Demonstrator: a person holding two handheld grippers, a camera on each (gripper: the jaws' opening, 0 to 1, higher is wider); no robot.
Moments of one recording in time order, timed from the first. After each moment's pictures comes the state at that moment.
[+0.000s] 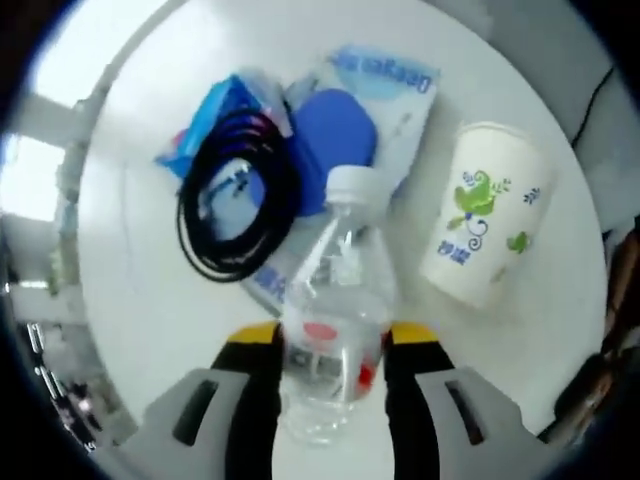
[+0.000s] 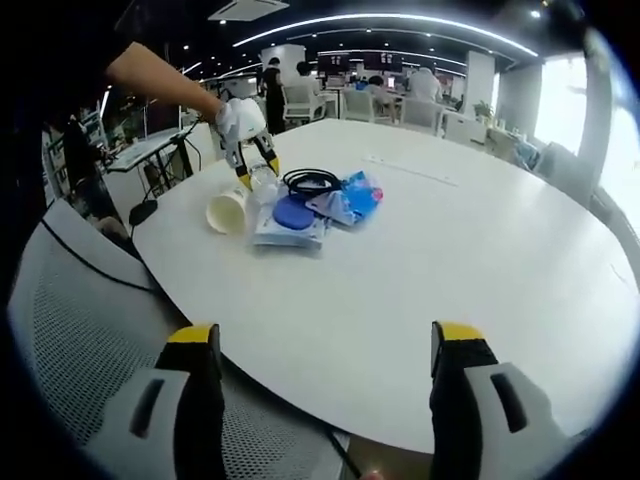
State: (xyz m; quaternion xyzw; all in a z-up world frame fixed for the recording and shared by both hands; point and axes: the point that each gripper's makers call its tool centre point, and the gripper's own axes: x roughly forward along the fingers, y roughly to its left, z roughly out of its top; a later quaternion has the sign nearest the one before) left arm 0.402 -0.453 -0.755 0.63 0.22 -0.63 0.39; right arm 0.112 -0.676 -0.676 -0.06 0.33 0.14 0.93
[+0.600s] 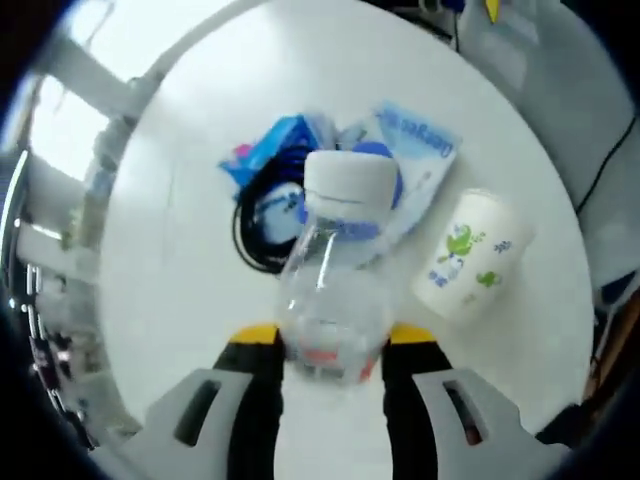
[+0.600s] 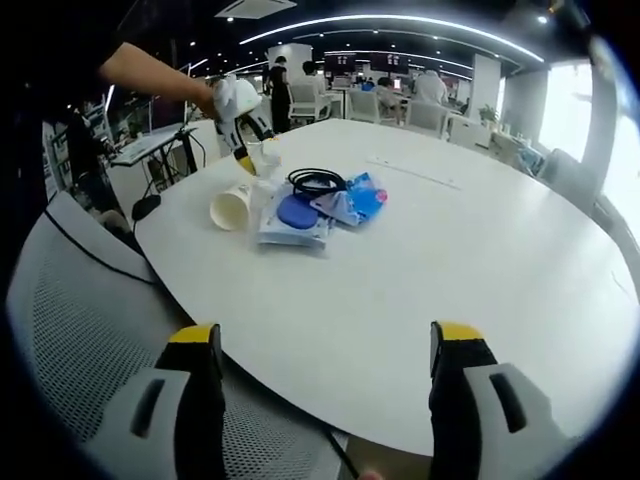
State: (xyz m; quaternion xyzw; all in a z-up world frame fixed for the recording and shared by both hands) left arm 0.398 -0.452 -0.706 0.56 0.22 -0.62 0.50; right arm 0.112 -0.673 -0.676 -0.07 0.33 0.15 0.93
